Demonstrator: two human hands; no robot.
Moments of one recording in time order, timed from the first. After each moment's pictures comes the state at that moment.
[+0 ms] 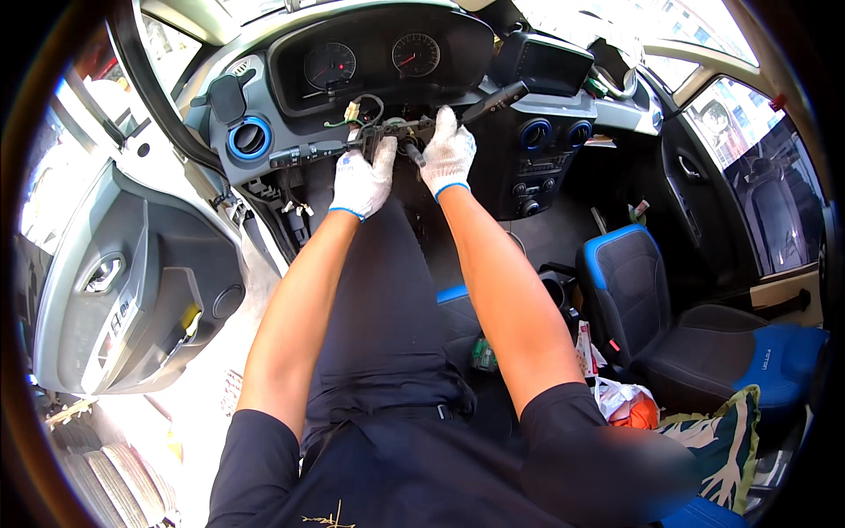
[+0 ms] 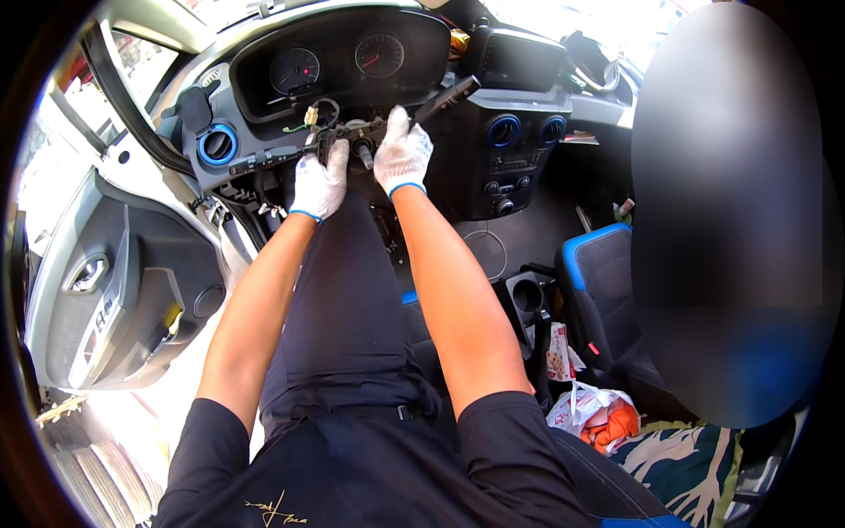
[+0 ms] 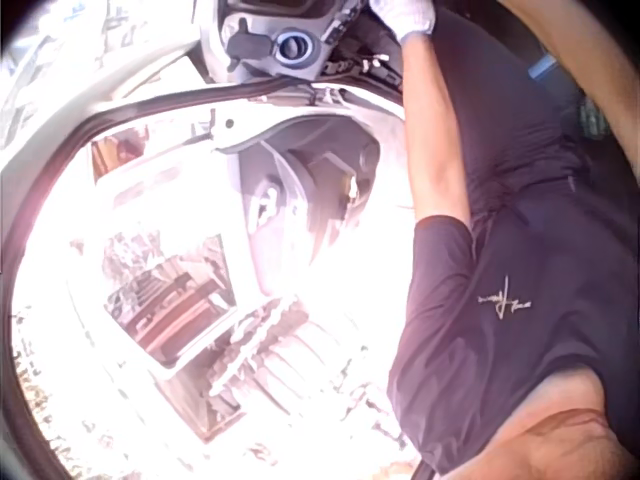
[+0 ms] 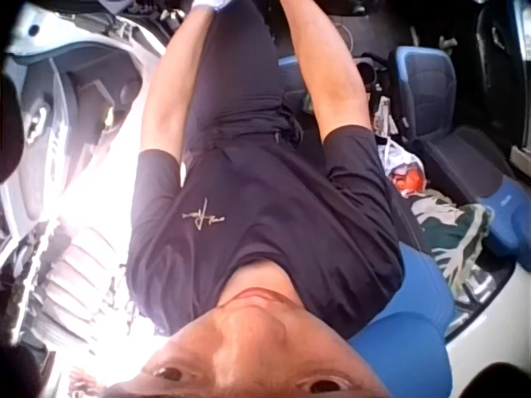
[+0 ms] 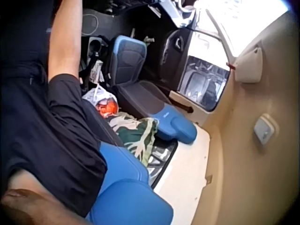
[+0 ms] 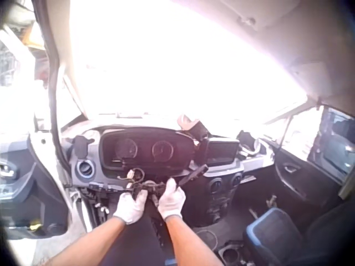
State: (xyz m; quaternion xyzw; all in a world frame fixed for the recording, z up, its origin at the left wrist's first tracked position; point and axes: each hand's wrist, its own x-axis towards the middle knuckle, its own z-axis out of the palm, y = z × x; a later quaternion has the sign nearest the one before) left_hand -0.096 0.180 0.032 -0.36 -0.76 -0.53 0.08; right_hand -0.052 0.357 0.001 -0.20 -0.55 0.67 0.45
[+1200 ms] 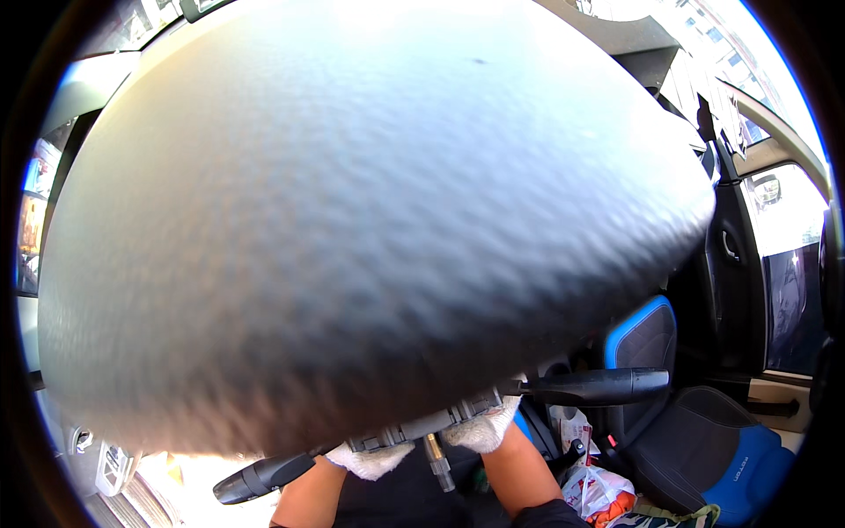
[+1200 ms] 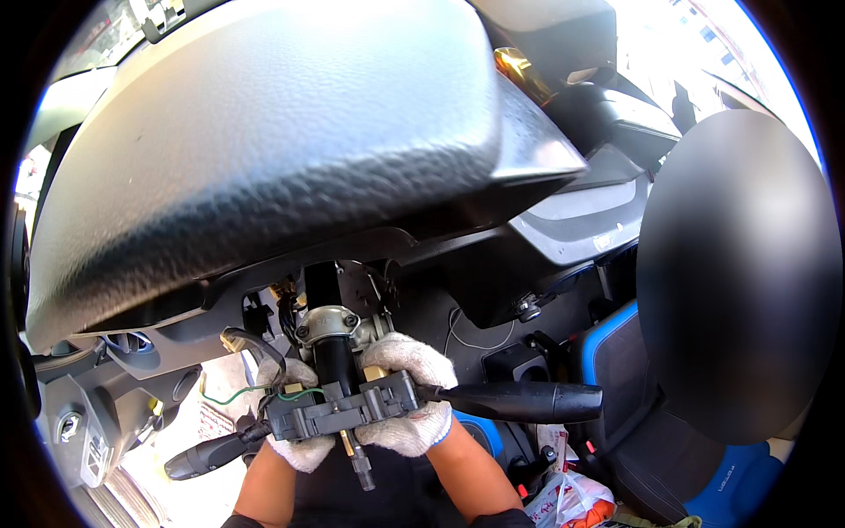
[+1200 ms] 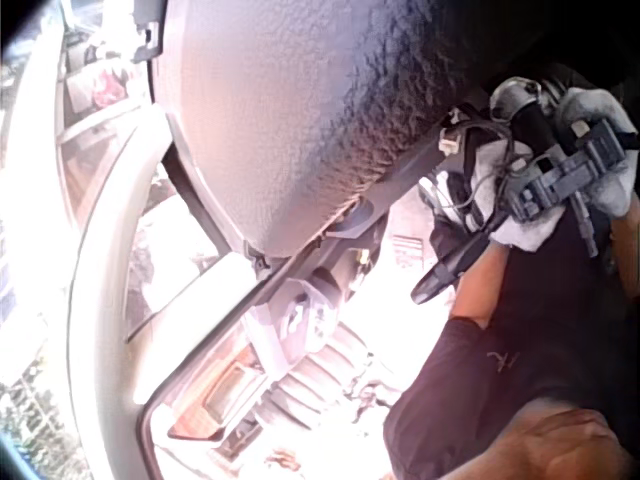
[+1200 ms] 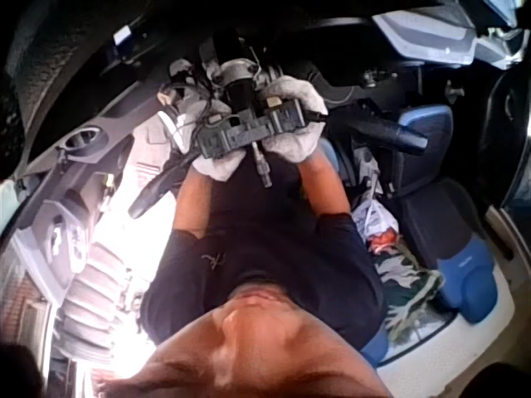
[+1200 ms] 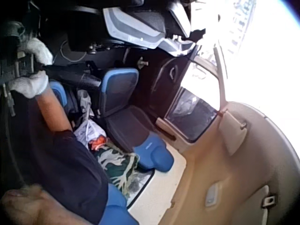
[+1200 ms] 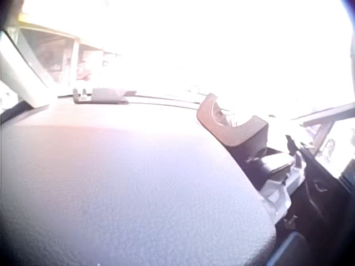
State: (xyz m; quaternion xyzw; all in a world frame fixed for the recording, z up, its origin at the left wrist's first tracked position) left_hand -0.119 0.161 -0.004 -0.35 -0.59 -0.71 -0.16; right_hand -0.010 0.355 0.017 -0.08 -0.65 0.70 0.30
